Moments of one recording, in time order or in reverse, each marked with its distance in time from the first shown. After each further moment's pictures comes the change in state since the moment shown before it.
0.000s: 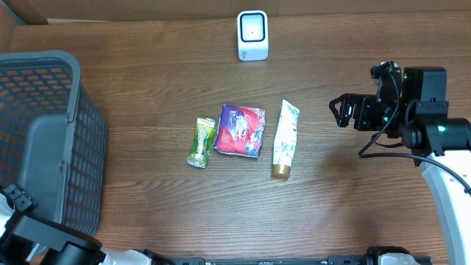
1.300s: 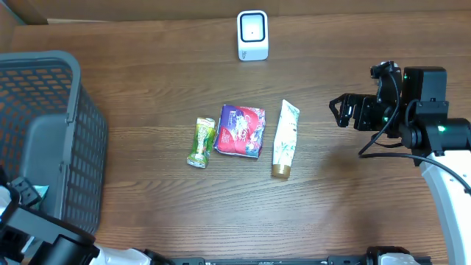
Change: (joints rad) left arm -0.046 0.060 0.000 0.057 0.091 0.059; right arm 0.000 0.000 0.000 0.000 0.000 0.000
